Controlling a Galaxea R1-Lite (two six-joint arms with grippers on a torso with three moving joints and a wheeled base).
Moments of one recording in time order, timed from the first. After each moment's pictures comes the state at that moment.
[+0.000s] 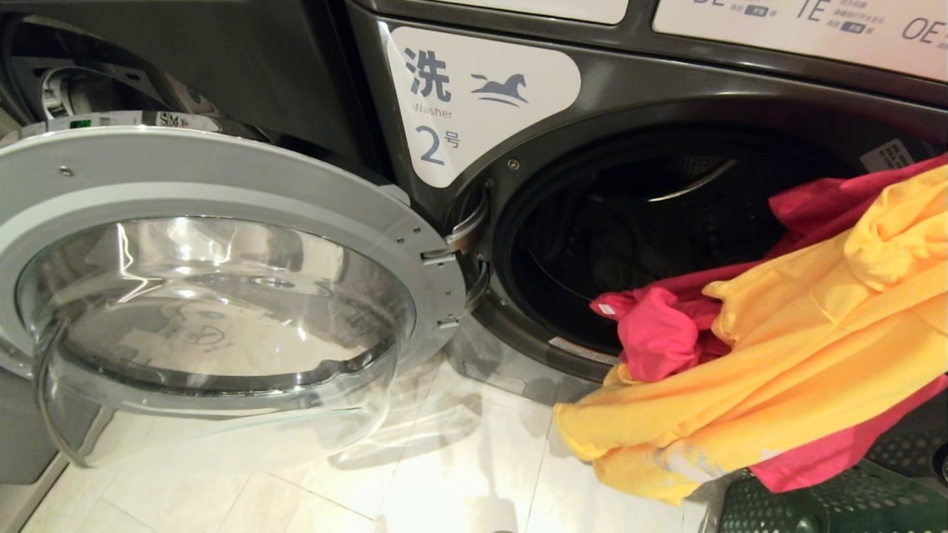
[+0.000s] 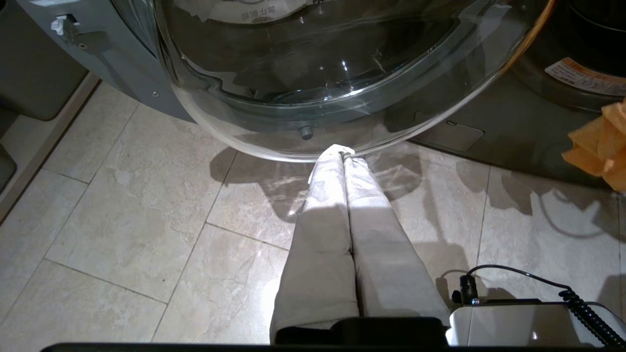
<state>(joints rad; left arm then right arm) 0.00 0.00 0.00 0.00 -0.01 0.02 0.92 0.76 -0.73 -0.48 -0.22 -0.36</state>
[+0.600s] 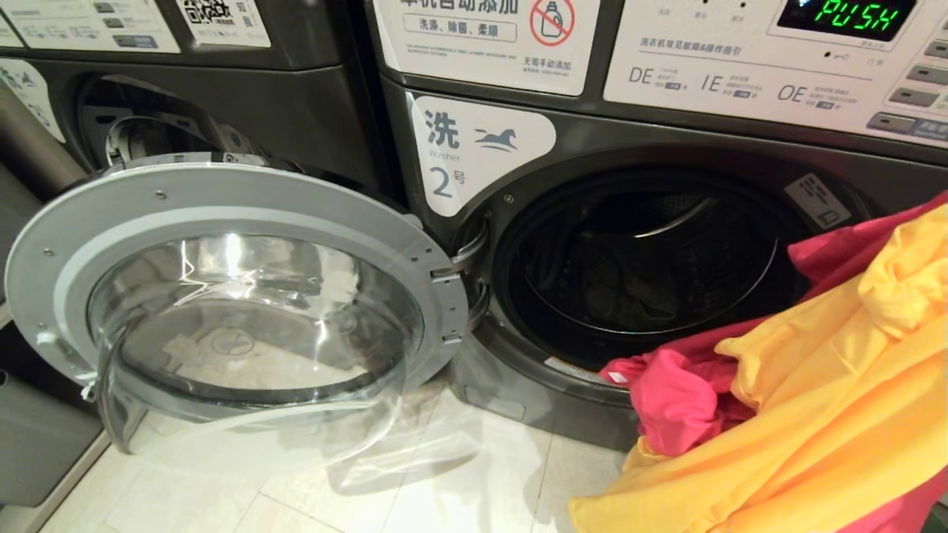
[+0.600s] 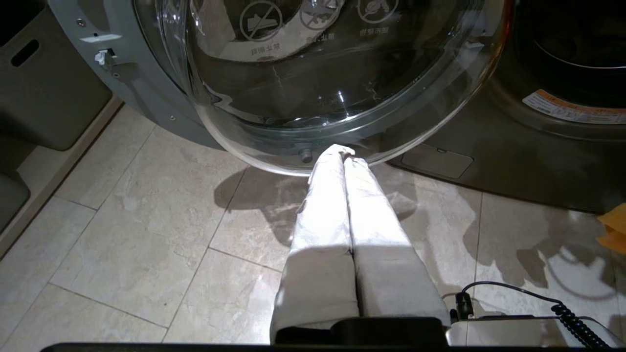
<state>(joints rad) 0.00 0.00 0.00 0.00 -0.01 0.02 0.92 0.76 -0.74 -0.45 -0.23 -0.39</state>
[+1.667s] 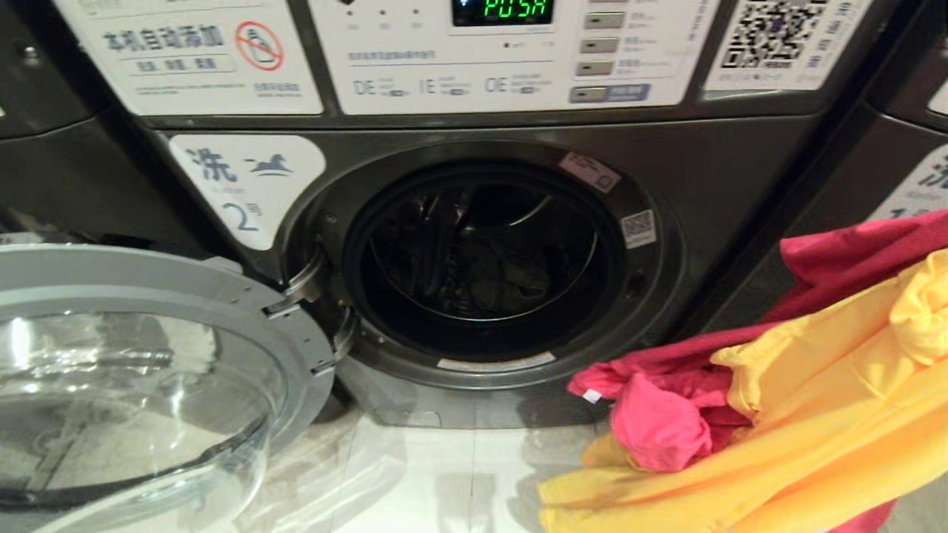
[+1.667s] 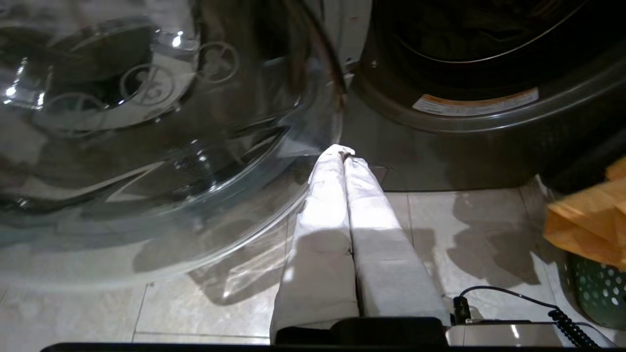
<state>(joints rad) 0.00 0.00 0.00 0.00 -0.01 0.00 0.92 0.71 -0.77 -0.33 -0.23 -0.40</state>
